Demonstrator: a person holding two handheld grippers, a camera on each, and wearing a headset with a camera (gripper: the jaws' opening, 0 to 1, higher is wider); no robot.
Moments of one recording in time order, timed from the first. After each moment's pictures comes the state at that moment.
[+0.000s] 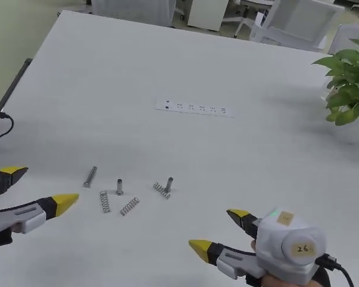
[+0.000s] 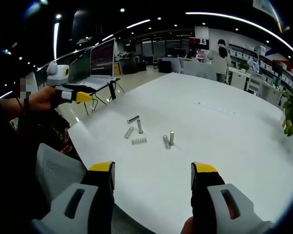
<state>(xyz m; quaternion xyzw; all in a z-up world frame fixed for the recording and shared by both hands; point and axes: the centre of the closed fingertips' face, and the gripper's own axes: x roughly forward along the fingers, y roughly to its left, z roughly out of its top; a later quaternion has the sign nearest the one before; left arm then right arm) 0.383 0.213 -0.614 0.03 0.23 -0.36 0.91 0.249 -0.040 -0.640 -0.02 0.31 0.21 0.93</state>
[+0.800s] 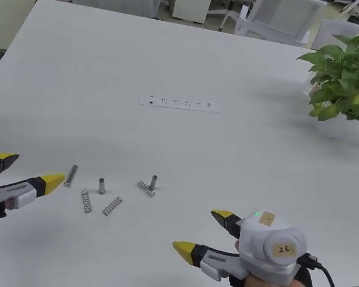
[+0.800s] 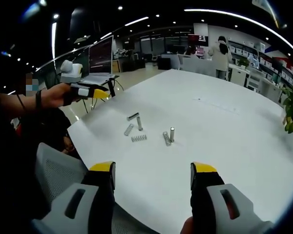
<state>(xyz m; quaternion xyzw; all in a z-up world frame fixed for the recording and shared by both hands) 0.435 0.198 -0.644 0.01 0.24 -0.35 0.90 0.249 -0.040 -0.646 -0.02 0.33 0.21 0.92</state>
